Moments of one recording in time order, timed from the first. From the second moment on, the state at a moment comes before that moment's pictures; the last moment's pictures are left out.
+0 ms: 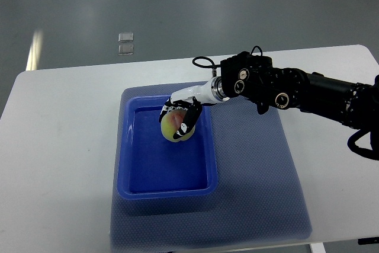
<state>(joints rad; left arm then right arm) -0.04 0.00 -0.05 -0.35 0.01 -0.04 0.14 1.25 0.00 -0.10 0.67 -0.78 0.47 0.04</state>
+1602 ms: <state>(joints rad) -0.04 0.00 -0.05 -0.36 0.01 -0.04 0.14 0.86 -0.06 0.99 0.67 -0.41 0.43 0.15</state>
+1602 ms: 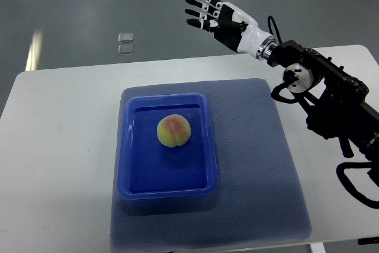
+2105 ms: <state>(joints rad) -0.04 0.00 -0.05 -0.35 0.01 -0.03 0.14 0.73 -0.06 1.09 0.57 -0.08 0.41 0.34</state>
